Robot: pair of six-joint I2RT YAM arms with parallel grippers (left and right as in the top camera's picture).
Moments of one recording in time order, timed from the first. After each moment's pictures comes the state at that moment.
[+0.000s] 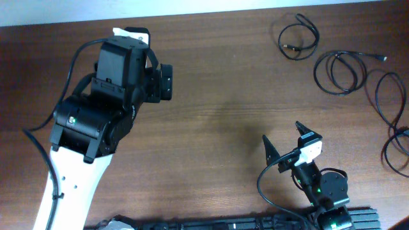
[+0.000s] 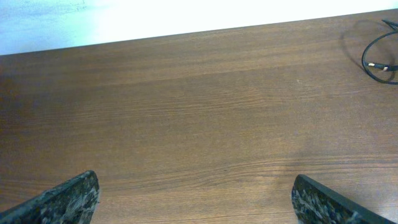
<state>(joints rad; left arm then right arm) -0.42 1.37 1.75 -1.15 -0.29 -0.18 0.22 0.01 0.01 -0.06 -0.13 0.03</state>
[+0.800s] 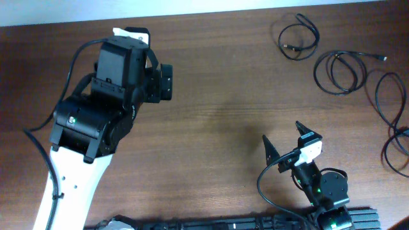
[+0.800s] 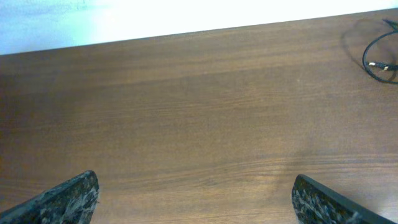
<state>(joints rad) -0.42 1.37 1.75 -1.15 -0.29 -0.18 0.22 0.01 0.01 -0.06 -0.13 0.03</state>
